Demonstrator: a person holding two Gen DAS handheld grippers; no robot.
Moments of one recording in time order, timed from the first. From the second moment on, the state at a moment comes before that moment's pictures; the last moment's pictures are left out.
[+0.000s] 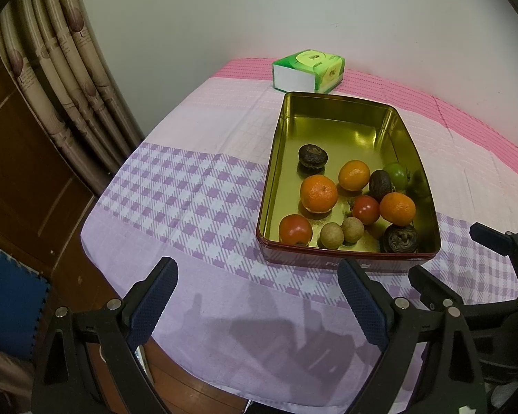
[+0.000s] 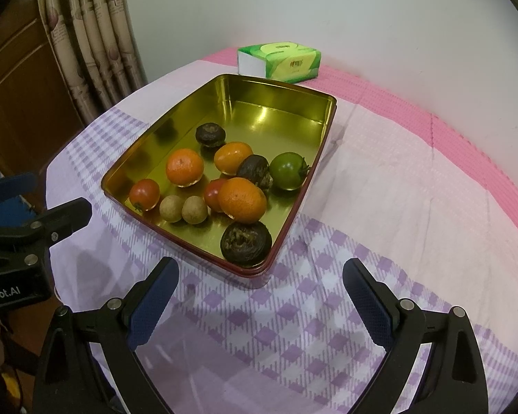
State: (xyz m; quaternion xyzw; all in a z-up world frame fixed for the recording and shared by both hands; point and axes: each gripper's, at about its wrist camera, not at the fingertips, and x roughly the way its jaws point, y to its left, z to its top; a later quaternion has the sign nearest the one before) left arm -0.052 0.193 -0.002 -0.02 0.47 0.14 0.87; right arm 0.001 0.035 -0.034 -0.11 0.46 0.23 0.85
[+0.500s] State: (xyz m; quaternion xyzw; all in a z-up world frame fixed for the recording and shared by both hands) left arm -0.054 0.194 -0.004 -0.02 0.48 0.14 0.87; right arm -0.001 0.036 -0.038 -0.11 0.46 0.23 0.85
